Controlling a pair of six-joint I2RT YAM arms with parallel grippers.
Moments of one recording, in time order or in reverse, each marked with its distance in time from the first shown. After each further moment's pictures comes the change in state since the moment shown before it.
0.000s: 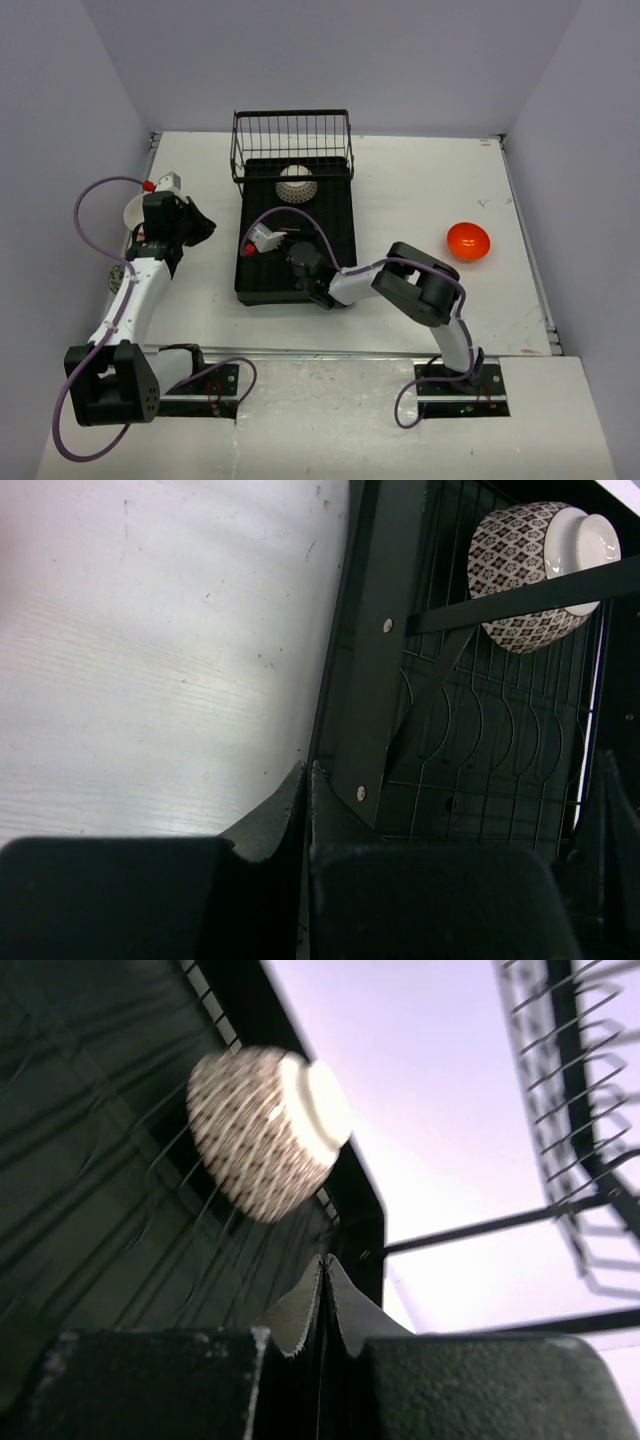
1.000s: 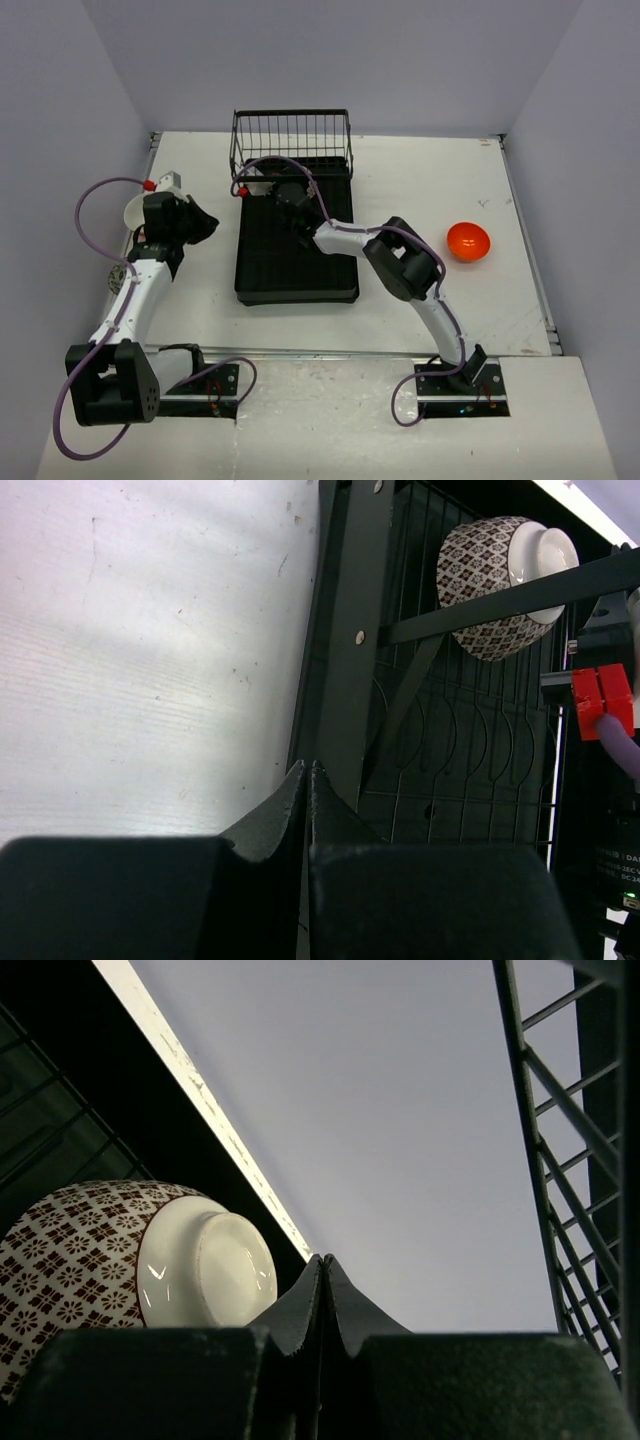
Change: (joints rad) left arm 0.000 -0.003 -0.035 0.090 0.037 -0.027; right arm -0.205 0.262 0.613 -0.317 -0.124 -0.045
